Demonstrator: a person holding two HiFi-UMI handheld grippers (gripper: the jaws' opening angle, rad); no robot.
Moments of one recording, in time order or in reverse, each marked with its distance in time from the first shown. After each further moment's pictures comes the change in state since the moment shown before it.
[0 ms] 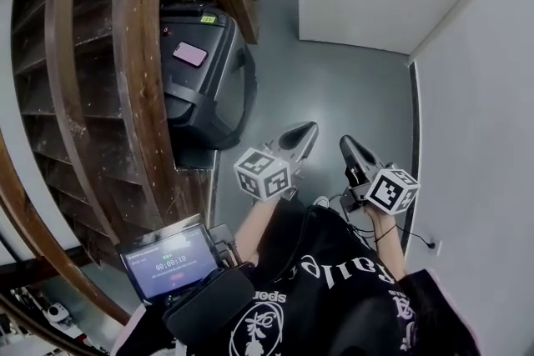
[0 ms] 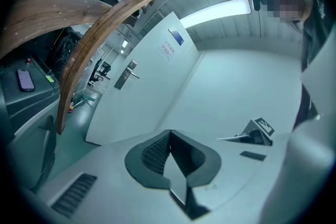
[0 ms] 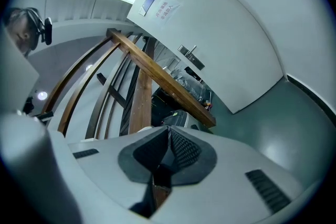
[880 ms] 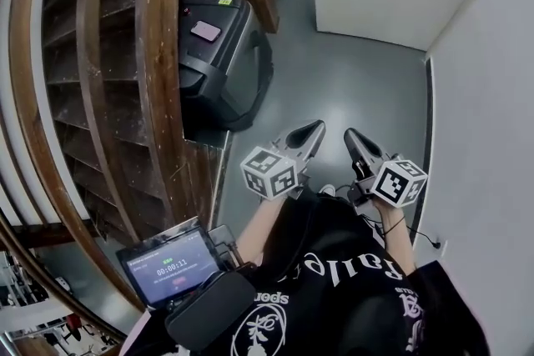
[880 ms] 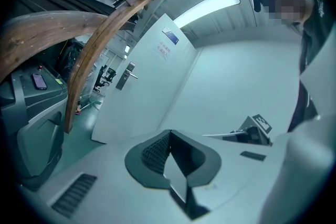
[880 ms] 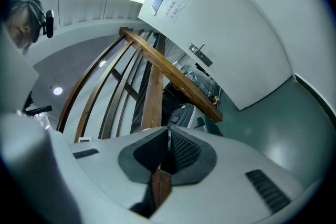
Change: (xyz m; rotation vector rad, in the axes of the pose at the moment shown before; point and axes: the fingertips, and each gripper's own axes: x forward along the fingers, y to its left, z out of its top) left arm -0.026 -0.090 -0.060 0.033 -0.019 0.091; right arm -0.087 0.001 -0.034 -0.053 0.072 0.121
